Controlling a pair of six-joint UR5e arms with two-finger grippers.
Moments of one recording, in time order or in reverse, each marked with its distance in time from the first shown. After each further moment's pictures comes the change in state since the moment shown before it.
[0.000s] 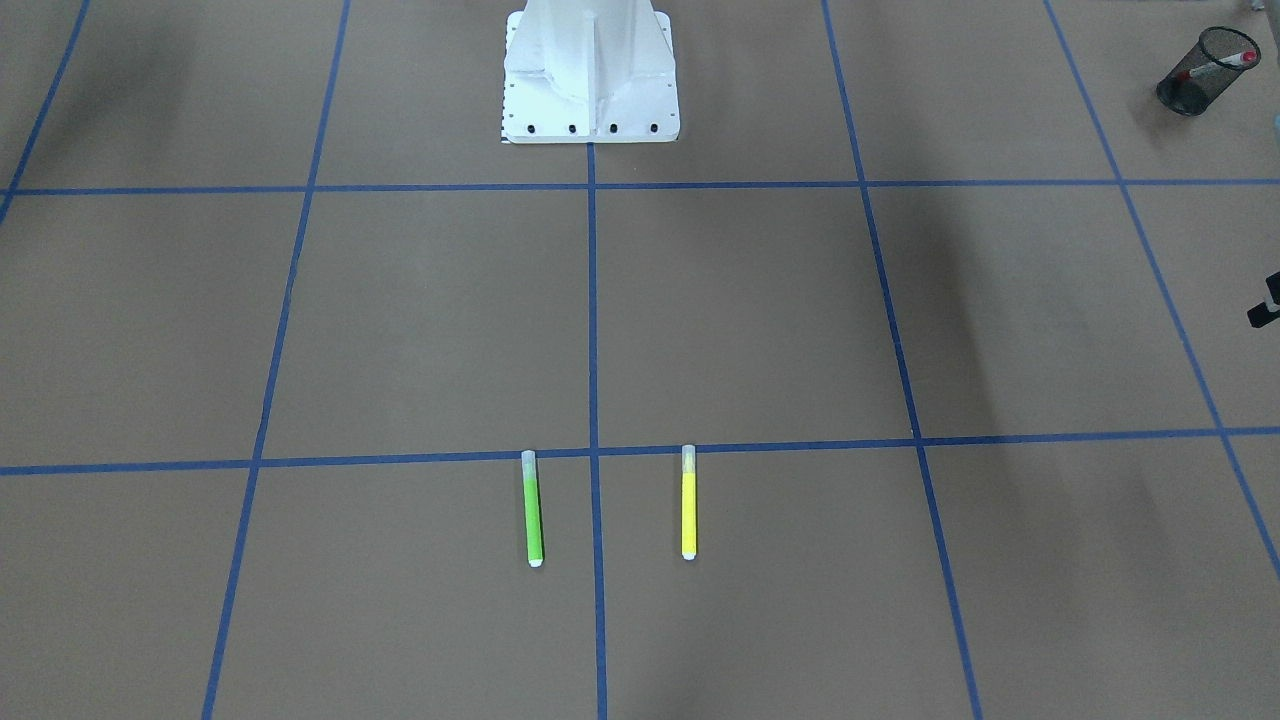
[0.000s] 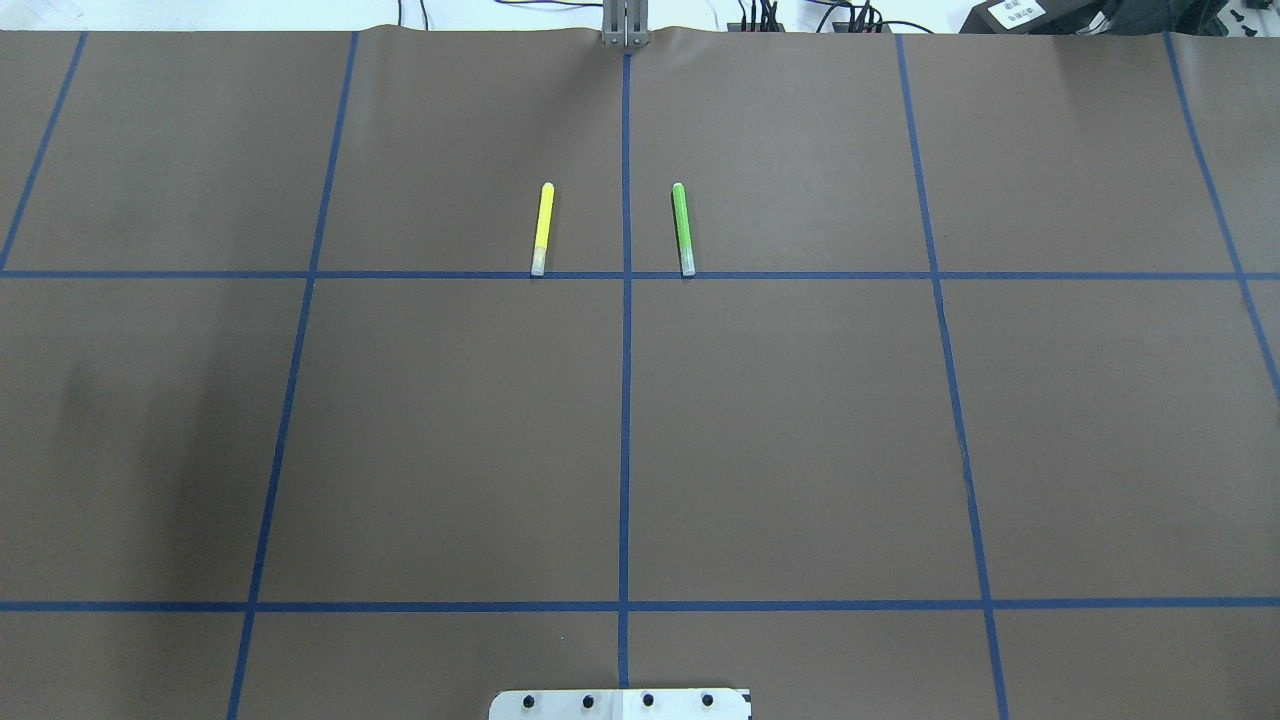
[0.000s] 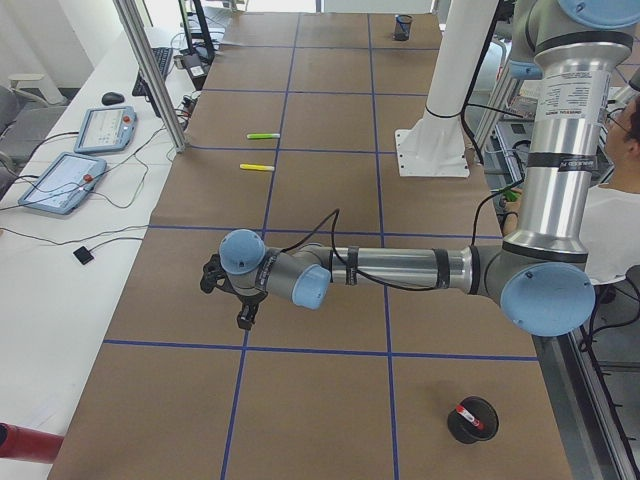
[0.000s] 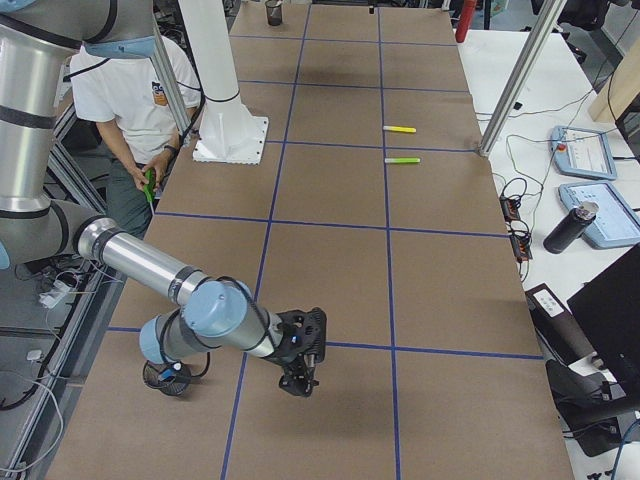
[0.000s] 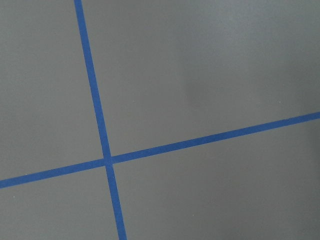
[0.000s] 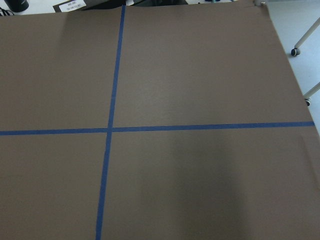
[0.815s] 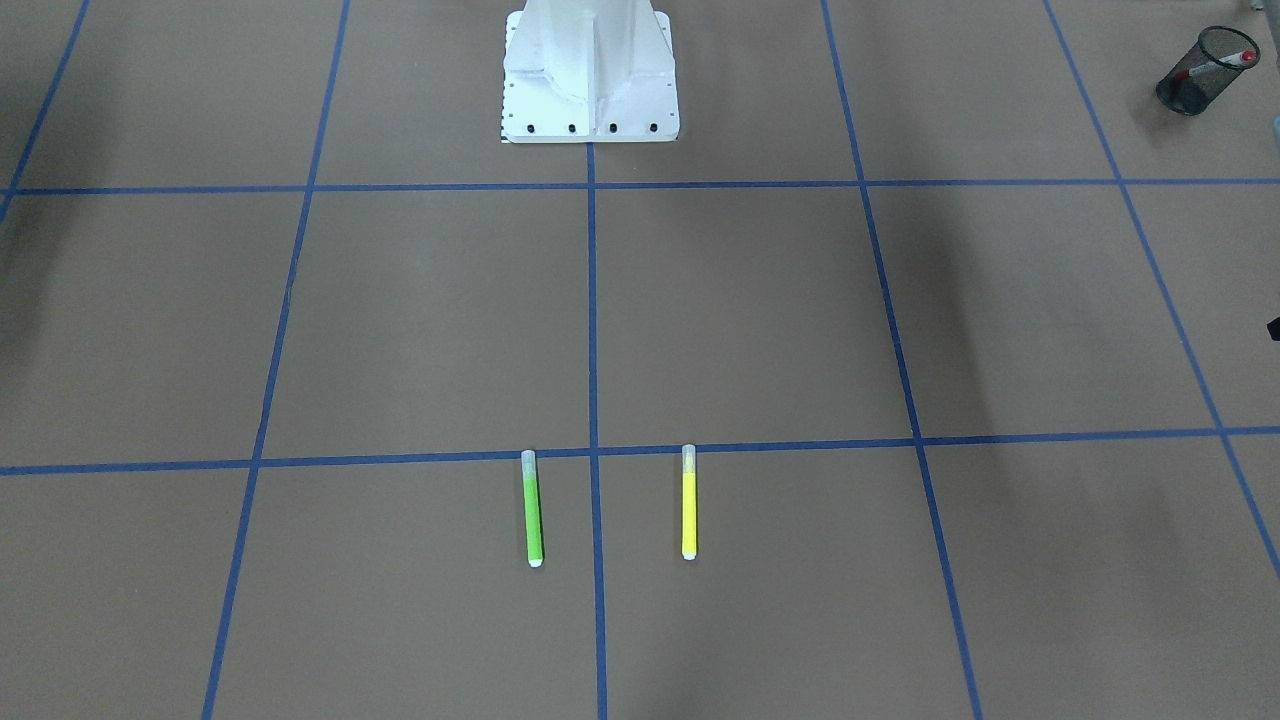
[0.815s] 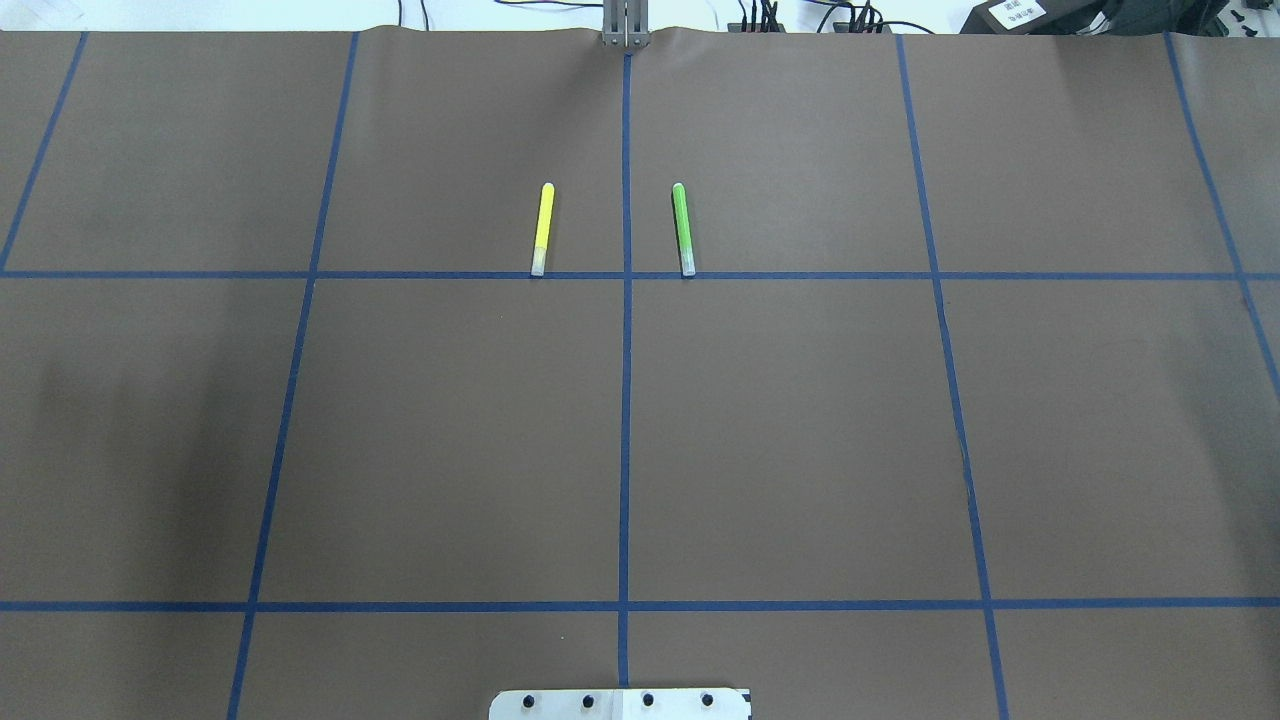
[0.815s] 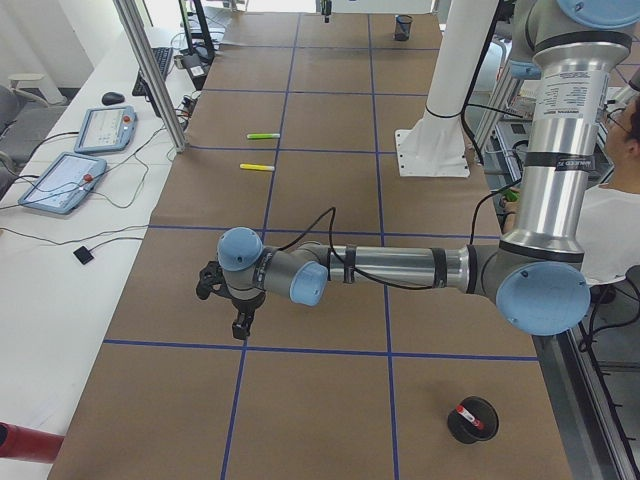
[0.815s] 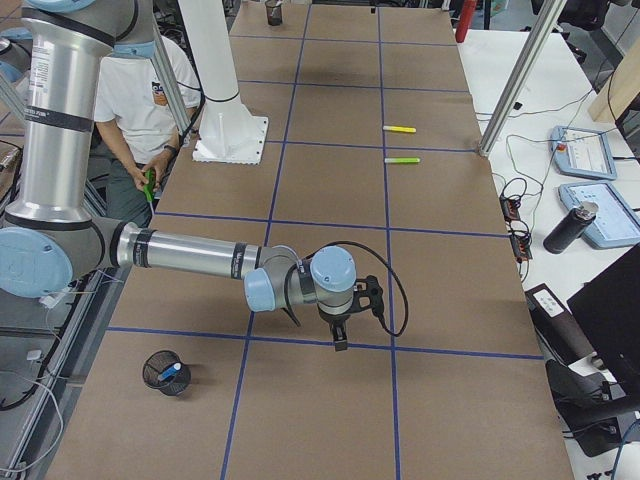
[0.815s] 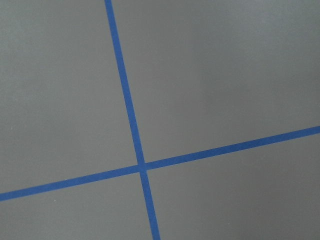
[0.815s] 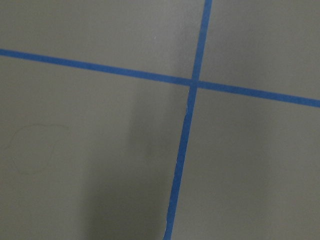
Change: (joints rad) left arm 0.011 -0.007 0.006 0.060 0.107 0.015; right arm -0.320 0.153 0.017 -0.488 -0.021 -0.203
